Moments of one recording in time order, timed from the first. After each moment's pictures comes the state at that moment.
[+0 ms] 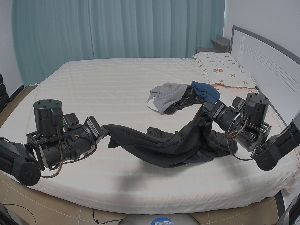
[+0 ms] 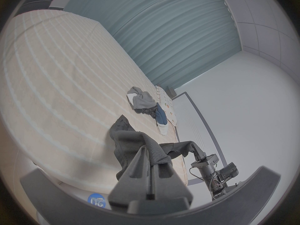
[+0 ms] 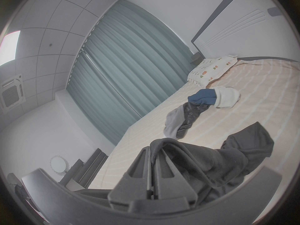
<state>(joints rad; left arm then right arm) -0.44 1.62 -0.59 -0.74 -0.13 -0.96 0.47 1.88 -0.71 -1.14 -0.14 0.72</state>
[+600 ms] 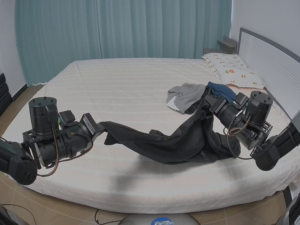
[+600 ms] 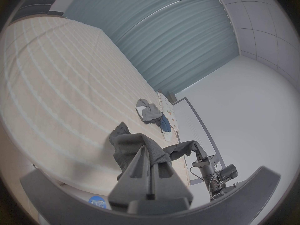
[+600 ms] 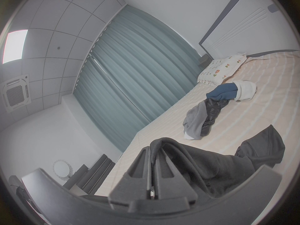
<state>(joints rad) -0.42 1.60 -0.59 -0.74 -0.13 -0.94 0.47 1.89 -0.71 -1.23 -0.14 0.72</state>
